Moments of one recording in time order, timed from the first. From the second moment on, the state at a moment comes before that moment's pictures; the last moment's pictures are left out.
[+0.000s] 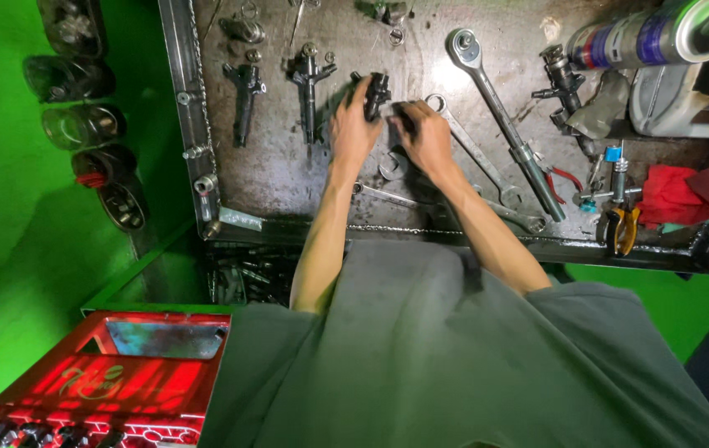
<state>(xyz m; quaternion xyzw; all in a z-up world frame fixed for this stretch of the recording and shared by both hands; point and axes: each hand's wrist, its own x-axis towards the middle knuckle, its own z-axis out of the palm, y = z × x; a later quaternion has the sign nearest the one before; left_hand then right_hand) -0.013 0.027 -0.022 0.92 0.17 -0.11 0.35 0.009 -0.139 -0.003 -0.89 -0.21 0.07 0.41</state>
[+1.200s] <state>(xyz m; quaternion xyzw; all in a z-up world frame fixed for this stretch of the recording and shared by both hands) -0.069 -0.013 0.029 0.76 0.14 0.24 0.58 -0.027 -0.119 0.022 -0.19 0.38 0.33 0.84</state>
